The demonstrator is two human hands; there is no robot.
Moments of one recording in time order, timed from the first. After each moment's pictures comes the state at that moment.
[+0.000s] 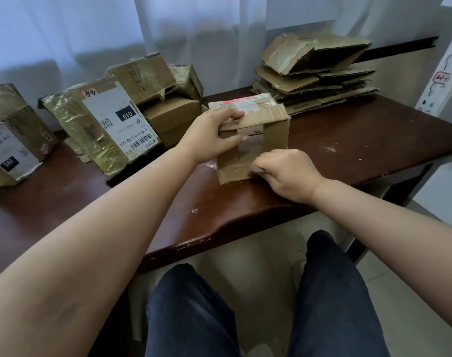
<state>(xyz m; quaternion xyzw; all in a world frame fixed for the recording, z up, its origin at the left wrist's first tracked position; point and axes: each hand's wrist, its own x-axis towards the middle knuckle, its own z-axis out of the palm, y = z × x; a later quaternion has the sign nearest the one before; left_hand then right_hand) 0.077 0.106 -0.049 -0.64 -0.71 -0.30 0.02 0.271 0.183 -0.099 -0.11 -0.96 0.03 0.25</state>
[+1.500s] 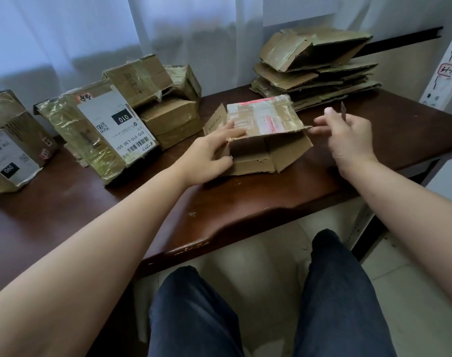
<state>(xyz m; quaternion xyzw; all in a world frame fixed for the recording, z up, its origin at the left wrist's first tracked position) 0.085 0.082 -0.071 -0.65 -0.69 -0.30 -0.12 0.306 0.237 -0.082 -0.42 -0.62 0.47 0.46</state>
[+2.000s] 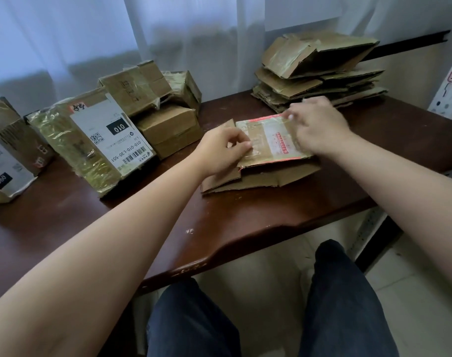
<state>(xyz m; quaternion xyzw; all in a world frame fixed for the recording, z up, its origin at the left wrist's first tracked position) 0.088 0.130 -0.056 -0.61 -0.75 -0.26 -0.04 0.262 0.257 -0.042 -0.37 -0.89 0.12 0.22</state>
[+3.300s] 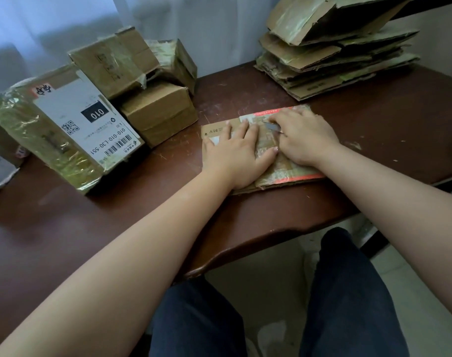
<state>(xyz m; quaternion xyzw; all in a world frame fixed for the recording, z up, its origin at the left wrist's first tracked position) 0.111 0.158 -0.102 -0.55 -0.83 -0.04 0.00 0.224 0.267 -0.096 -0.34 -0.93 0.08 0.11</state>
